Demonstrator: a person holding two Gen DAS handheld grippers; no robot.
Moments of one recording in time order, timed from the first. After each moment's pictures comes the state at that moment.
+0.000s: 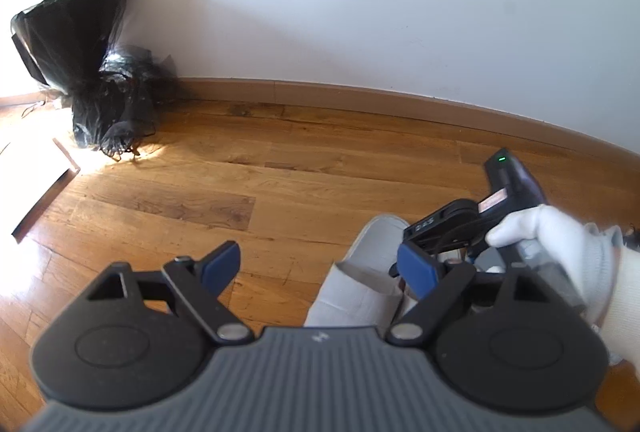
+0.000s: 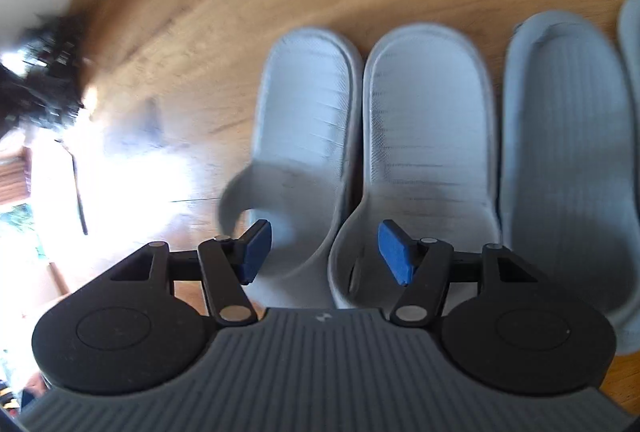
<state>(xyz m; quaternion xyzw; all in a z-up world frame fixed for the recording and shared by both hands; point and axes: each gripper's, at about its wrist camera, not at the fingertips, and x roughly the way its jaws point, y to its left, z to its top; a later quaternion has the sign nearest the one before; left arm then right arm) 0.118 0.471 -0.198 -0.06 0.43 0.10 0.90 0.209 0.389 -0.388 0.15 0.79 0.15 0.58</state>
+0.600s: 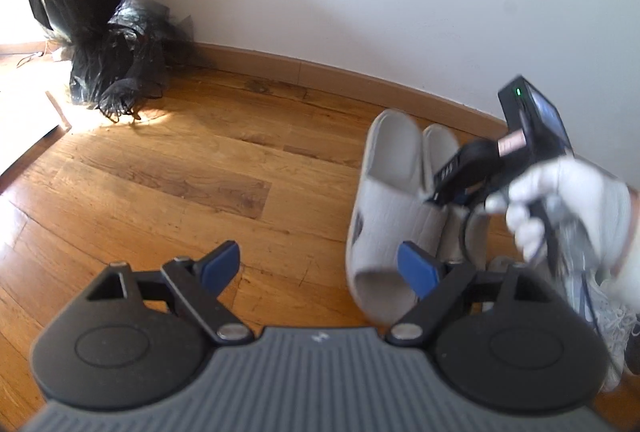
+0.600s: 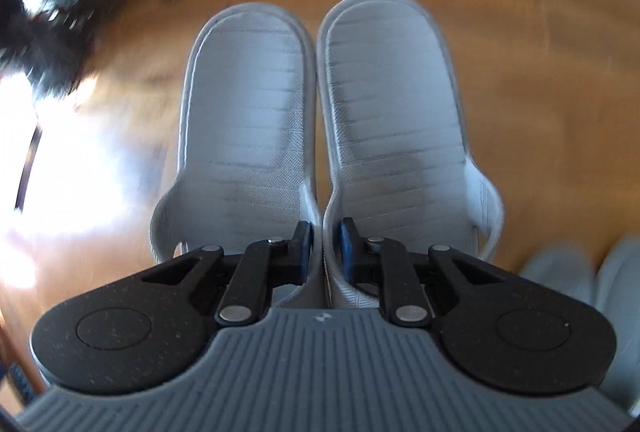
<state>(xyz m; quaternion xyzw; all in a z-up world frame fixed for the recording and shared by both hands) 0.113 0.528 -0.240 -0.14 0.42 0.13 0.89 0.284 0.450 -0.322 -0.01 0.66 0.20 0.72</state>
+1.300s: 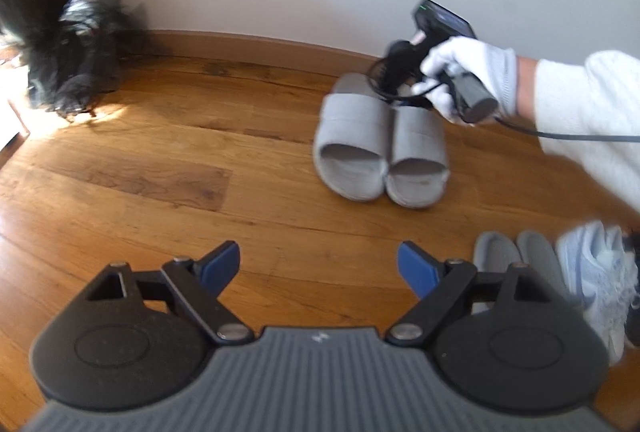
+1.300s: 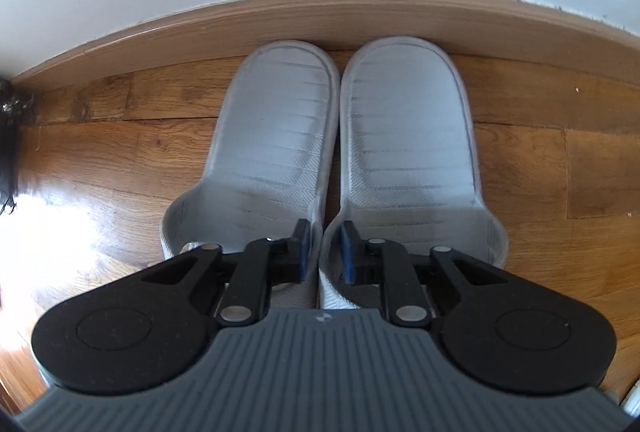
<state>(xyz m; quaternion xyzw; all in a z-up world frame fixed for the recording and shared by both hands) 0.151 0.498 -0.265 -0.12 0.45 0.04 0.88 0.402 0.469 -0.357 -0.01 0.67 0.19 0.72</state>
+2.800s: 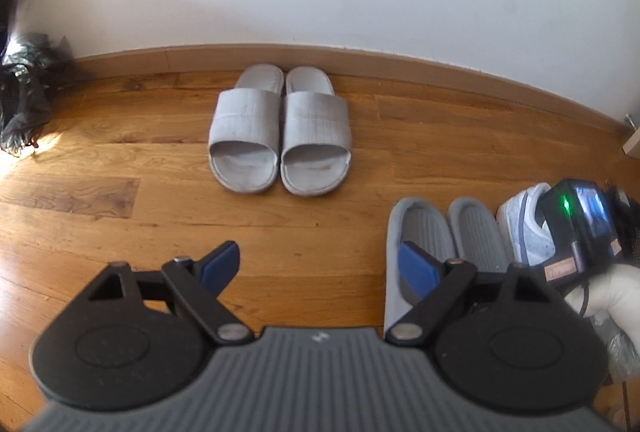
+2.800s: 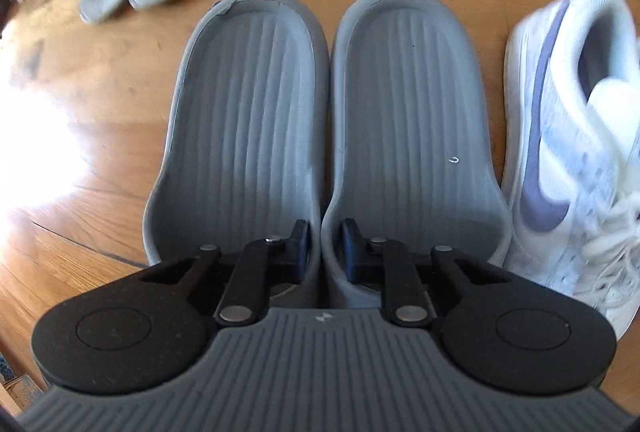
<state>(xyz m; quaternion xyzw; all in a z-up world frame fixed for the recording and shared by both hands) 0.170 0.394 -0.239 -0.07 0.46 0.01 0.88 0.205 0.240 -0.331 -0.01 0.72 0.13 0.69</state>
